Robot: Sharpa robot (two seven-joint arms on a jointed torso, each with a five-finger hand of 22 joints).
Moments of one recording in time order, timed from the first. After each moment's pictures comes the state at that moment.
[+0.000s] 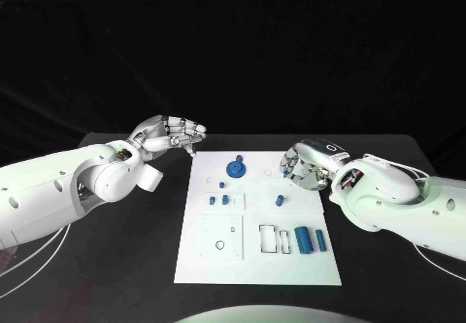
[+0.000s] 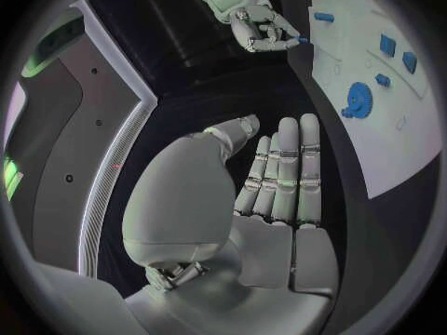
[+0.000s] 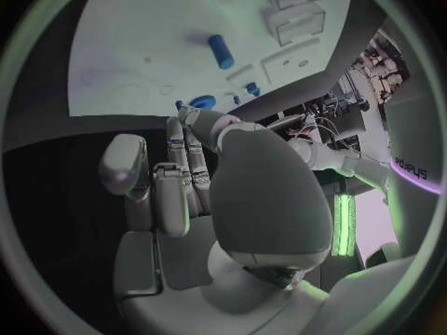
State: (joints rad) left arm 1.21 -0.92 0.01 1.49 -0.27 -0.08 0.28; left_hand 1.39 -0.18 0.54 0.02 0.17 0.79 0.20 0.33 0.27 0.83 0.16 0.46 0.13 0.99 0.07 1.05 0.35 0.17 0.87 0.17 0.89 0.53; right arm 1.26 -0.96 -0.16 1.79 -1.62 -0.44 -0.28; right_hand 1.45 -0.23 0.64 0.01 0.13 1.12 0.11 0.25 0.46 1.24 0.08 0.20 0.14 1.47 -0.03 1.45 1.31 0.12 1.36 0.07 1.07 1.21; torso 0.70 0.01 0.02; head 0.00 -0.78
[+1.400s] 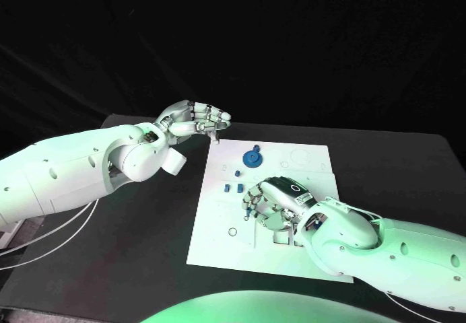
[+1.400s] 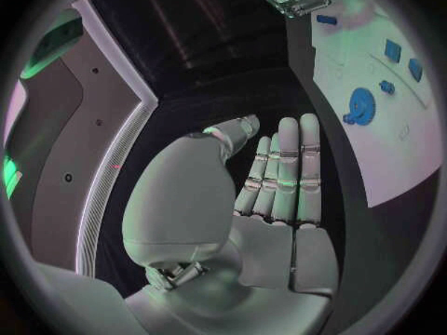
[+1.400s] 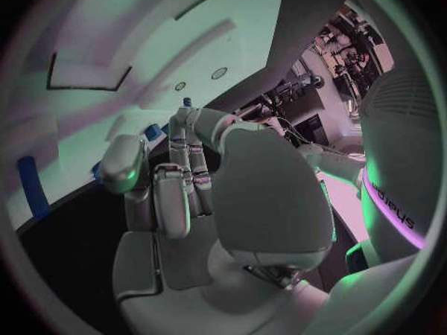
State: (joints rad) left arm 1.21 -0.89 0.00 1.48 -0.27 -0.08 0.28; left_hand 1.39 -0.18 0.54 0.02 0.17 0.79 0.20 0.34 0.27 0.82 0.16 0.46 0.13 1.00 0.07 1.05 0.35 0.17 0.87 0.17 0.89 0.53; right arm 1.04 -0.75 -0.16 1.77 -1.63 -0.53 -0.21; right_hand 1.42 -0.24 0.66 -0.01 0.26 1.13 0.11 0.25 0.46 1.26 0.07 0.19 0.19 1.47 -0.03 1.45 1.31 0.12 1.36 0.07 1.07 1.22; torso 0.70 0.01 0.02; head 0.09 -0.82
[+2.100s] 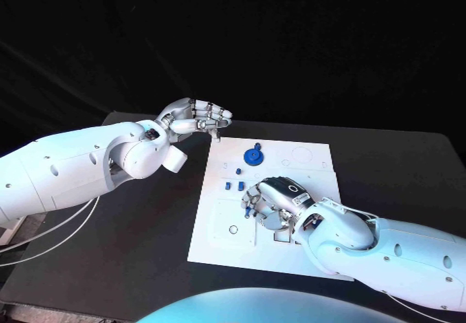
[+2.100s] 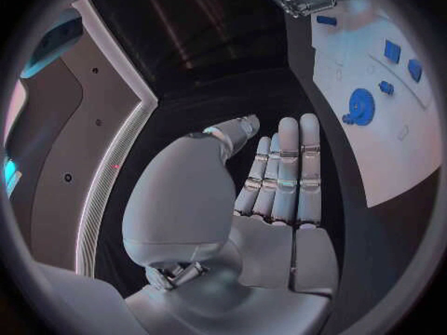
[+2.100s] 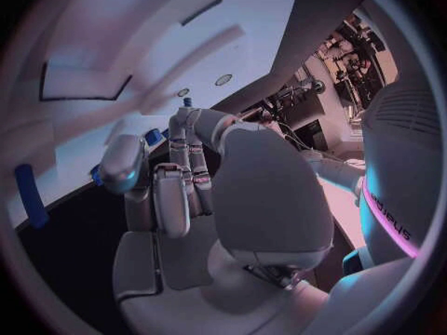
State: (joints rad) left arm 1.20 -0.89 0.00 1.48 -0.27 -0.08 0.28; left_hand 1.39 -0.18 0.54 0.02 0.17 0.78 0.20 0.34 0.27 0.82 0.16 0.46 0.13 0.99 0.08 1.05 0.35 0.17 0.87 0.17 0.89 0.53; right arm 1.03 -0.73 -0.16 1.75 -1.67 -0.54 -0.21; right_hand 1.41 -0.23 0.66 -0.01 0.26 1.12 0.11 0.25 0.47 1.26 0.07 0.18 0.19 1.47 -0.03 1.45 1.31 0.12 1.36 0.07 1.07 1.22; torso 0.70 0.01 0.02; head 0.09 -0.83
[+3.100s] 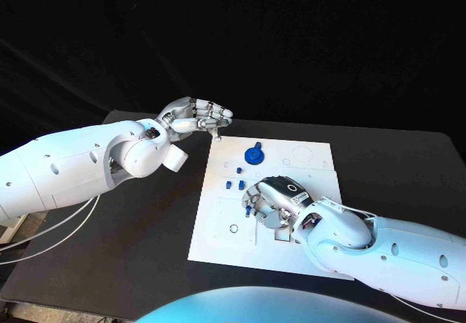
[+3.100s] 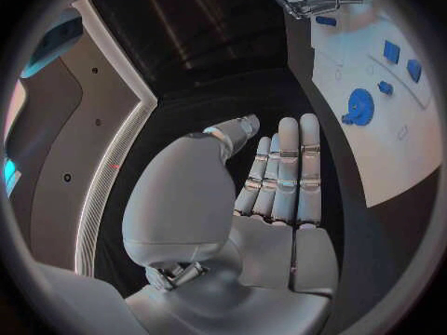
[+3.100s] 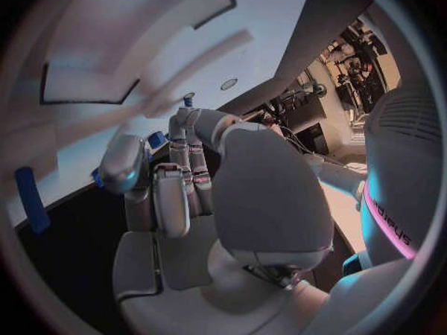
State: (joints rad) left arm 1.21 -0.89 0.00 1.48 -0.27 -0.07 0.27; left_hand 1.39 -0.18 0.54 0.02 0.17 0.78 0.20 0.34 0.27 0.81 0.16 0.47 0.13 0.99 0.08 1.05 0.35 0.17 0.87 0.17 0.89 0.53; right arm 1.03 -0.71 -0.16 1.73 -1.70 -0.53 -0.23; right_hand 1.41 -0.23 0.66 -0.01 0.25 1.13 0.11 0.25 0.47 1.26 0.07 0.19 0.19 1.47 -0.03 1.45 1.31 0.12 1.36 0.07 1.07 1.22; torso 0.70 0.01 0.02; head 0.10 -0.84
